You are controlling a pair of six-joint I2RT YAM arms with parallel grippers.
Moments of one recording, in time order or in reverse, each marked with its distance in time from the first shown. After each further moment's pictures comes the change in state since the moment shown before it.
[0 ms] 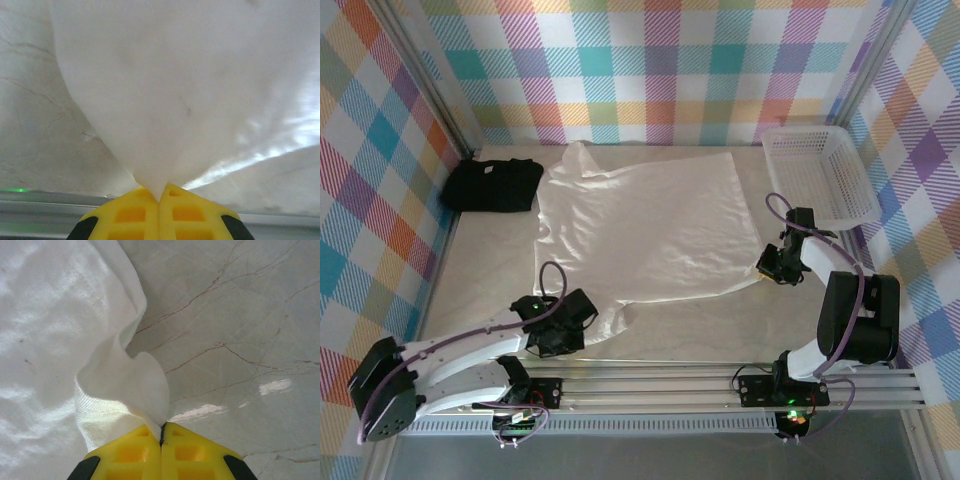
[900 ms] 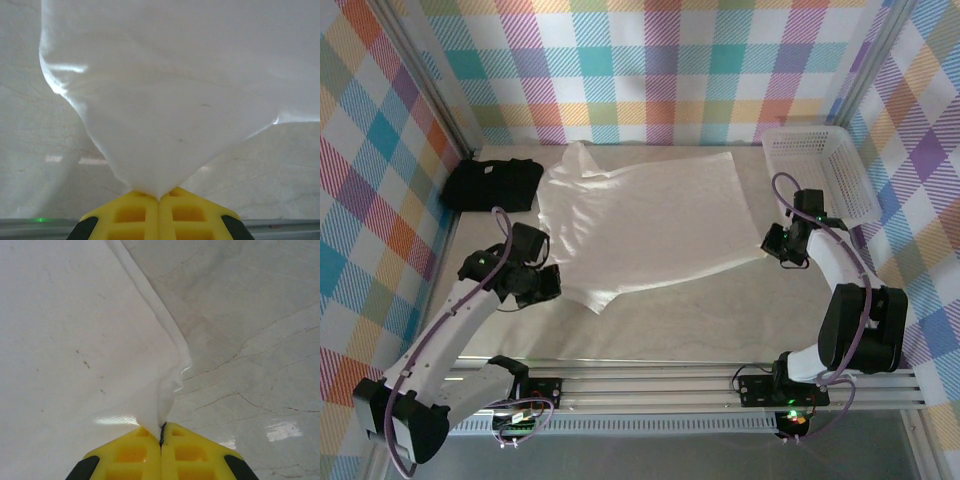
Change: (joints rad) left arm 0.562 0.045 0.373 -0.131 0.187 0.467; right arm 0.000 -0.055 0.135 -0.021 -0.001 -0.029
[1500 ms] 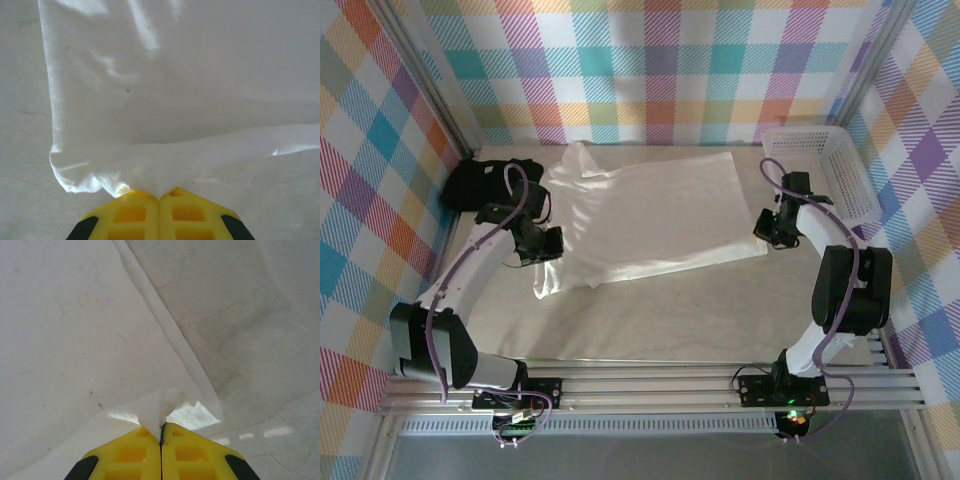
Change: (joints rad) left arm 0.143 0.387 0.248 0.093 0.007 0.166; right arm 0.049 0.248 0.201 -0.005 0.018 -0.019
